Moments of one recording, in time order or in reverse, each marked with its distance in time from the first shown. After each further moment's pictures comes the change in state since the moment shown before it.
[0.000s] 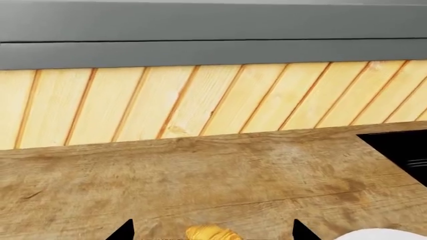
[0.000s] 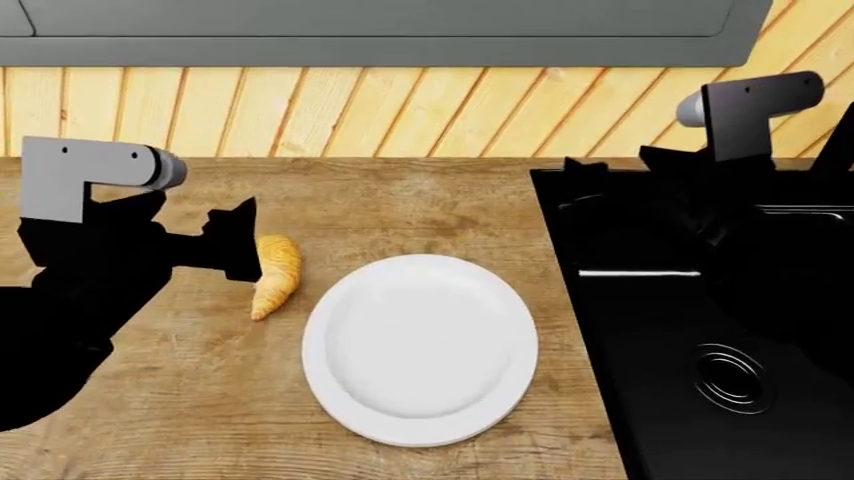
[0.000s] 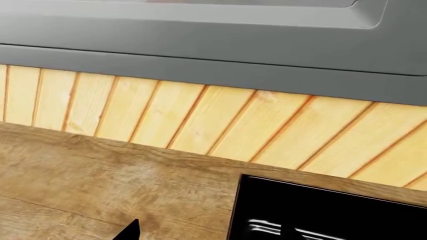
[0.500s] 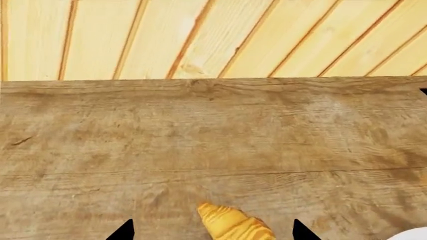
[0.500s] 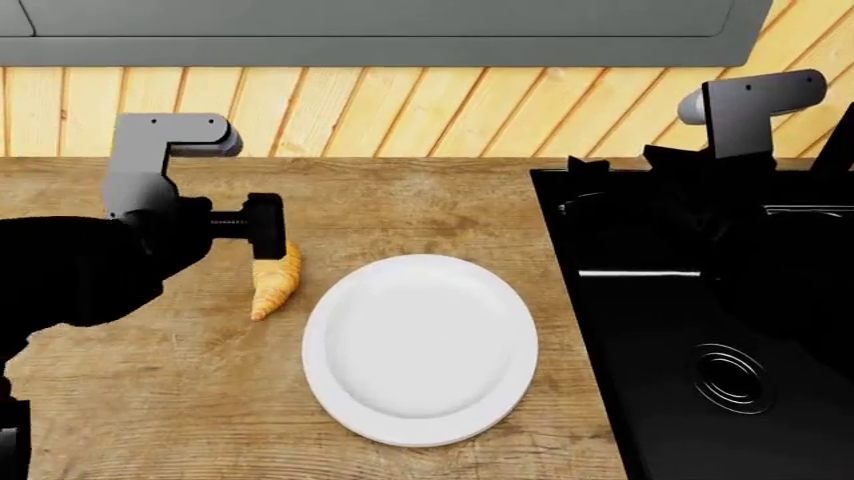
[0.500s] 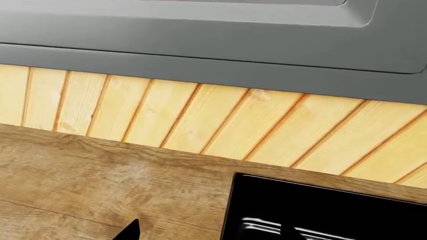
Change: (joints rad) left arm -0.316 0.145 0.191 -0.440 0.050 -0.196 -0.077; right arm 0.011 -0.004 -0.002 0.010 0.003 0.014 0.023
